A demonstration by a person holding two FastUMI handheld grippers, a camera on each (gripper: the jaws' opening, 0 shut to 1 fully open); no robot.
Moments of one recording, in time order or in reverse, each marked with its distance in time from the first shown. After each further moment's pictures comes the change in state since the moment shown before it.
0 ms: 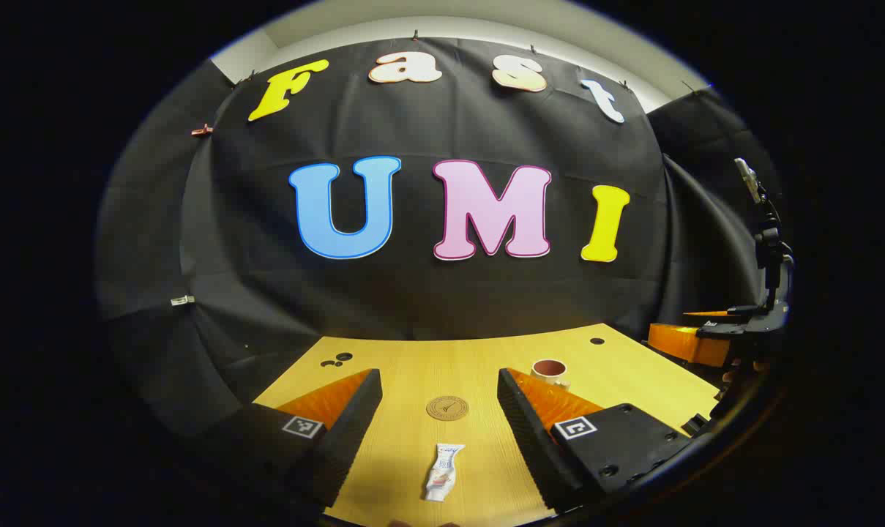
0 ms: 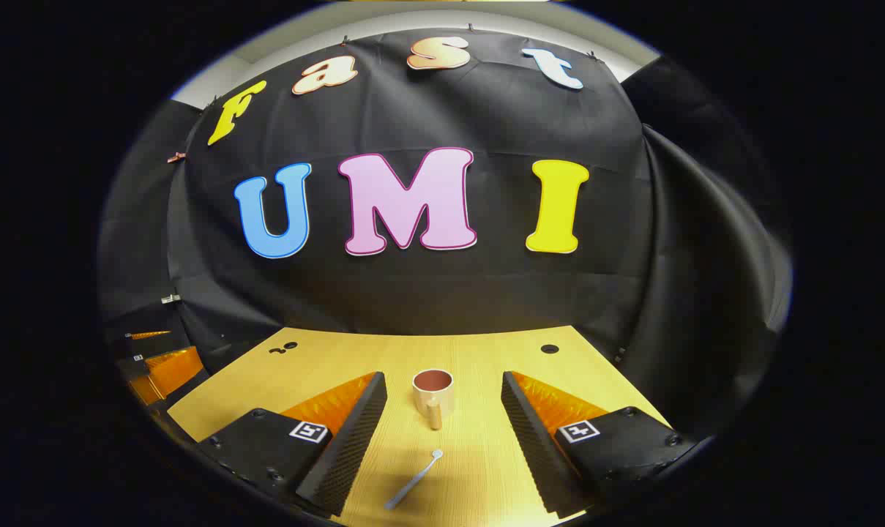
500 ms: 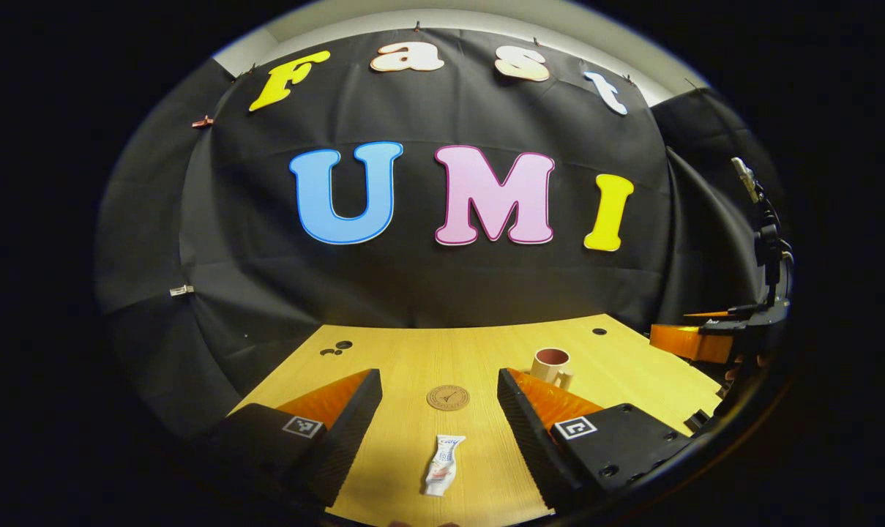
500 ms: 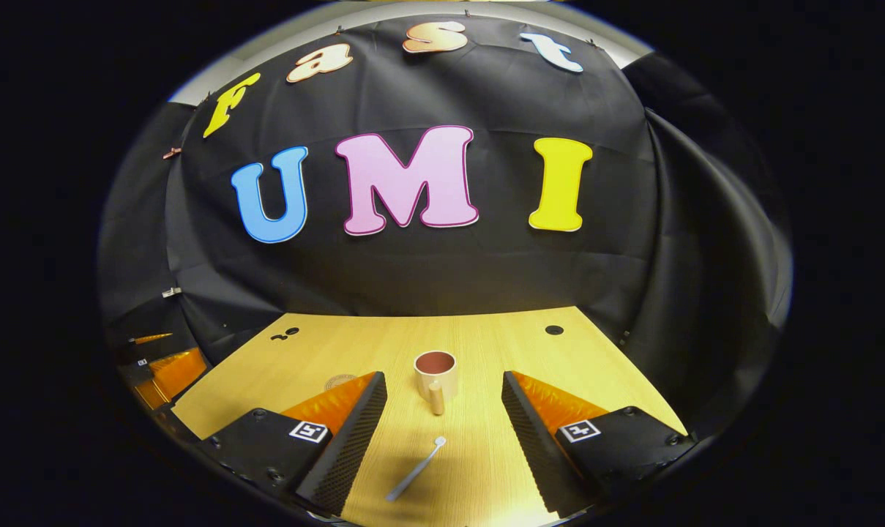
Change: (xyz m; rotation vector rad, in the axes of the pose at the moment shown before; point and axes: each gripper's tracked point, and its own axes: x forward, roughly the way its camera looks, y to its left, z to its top) left arm 0.005 0.000 -0.020 -0.009 0.047 0.004; right arm 0.007 -0.004 -0.021 0.008 0.071 0.010
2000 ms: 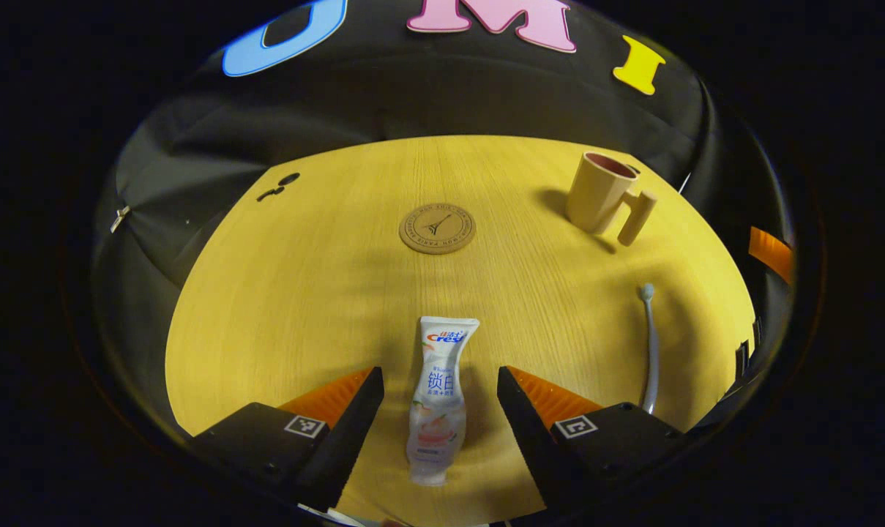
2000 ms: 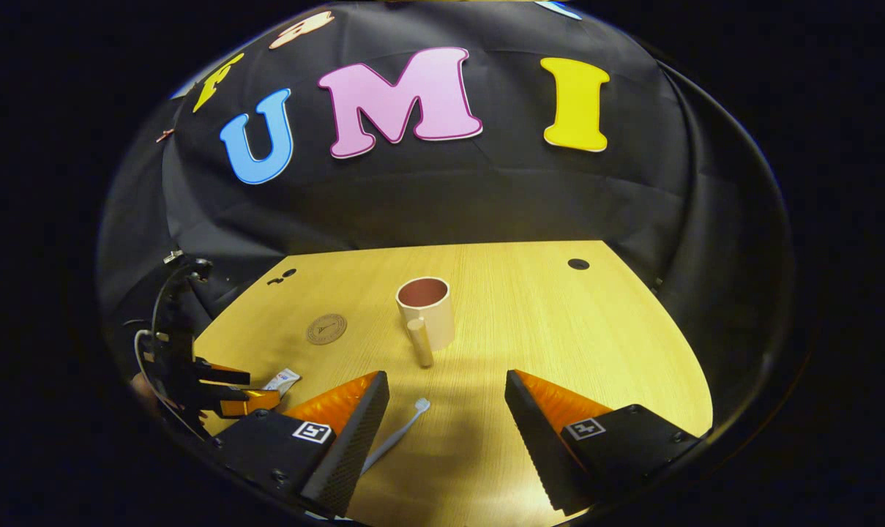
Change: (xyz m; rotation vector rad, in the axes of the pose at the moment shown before) left arm 0.114 -0.004 -0.238 0.056 0.757 -0.049; right arm 0.062 -0.033 -0.111 0.025 0.286 0.103
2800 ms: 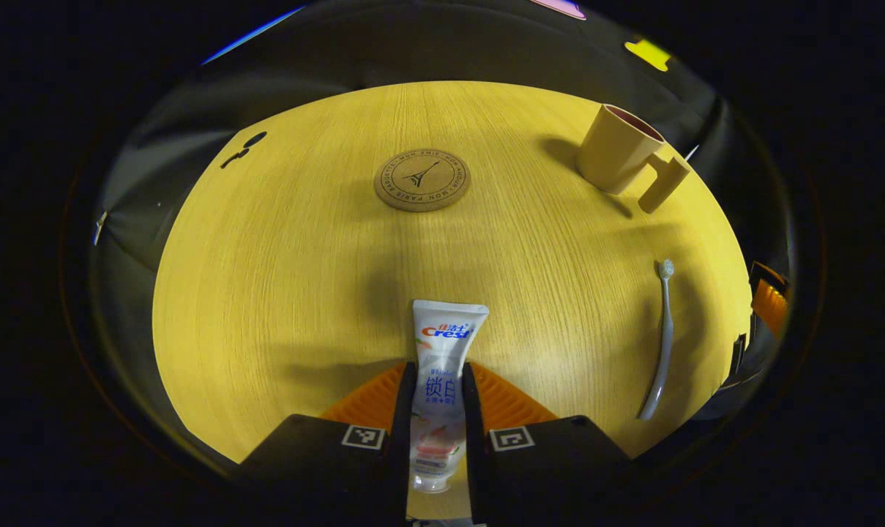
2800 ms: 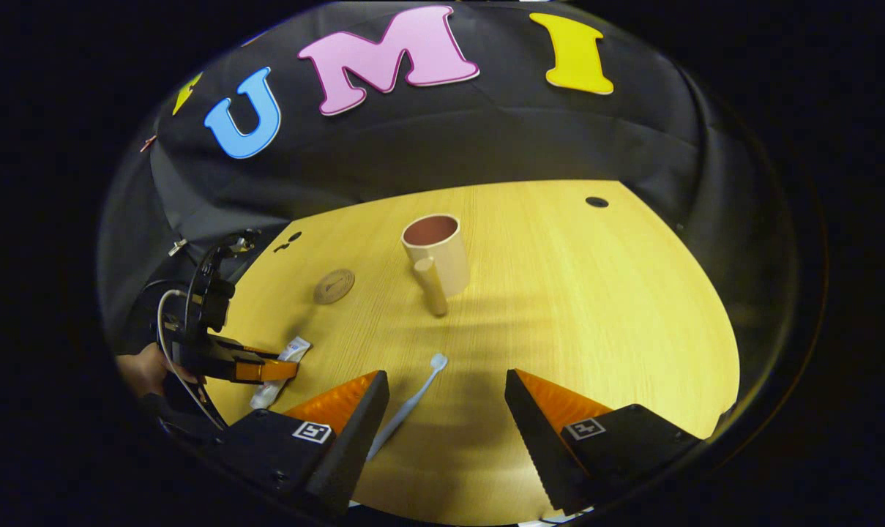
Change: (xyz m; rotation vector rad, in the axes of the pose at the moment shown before) left arm 0.021 0.000 -0.010 0.023 0.225 -0.060; right arm 0.008 0.023 -0.060 0.088 0.260 0.053
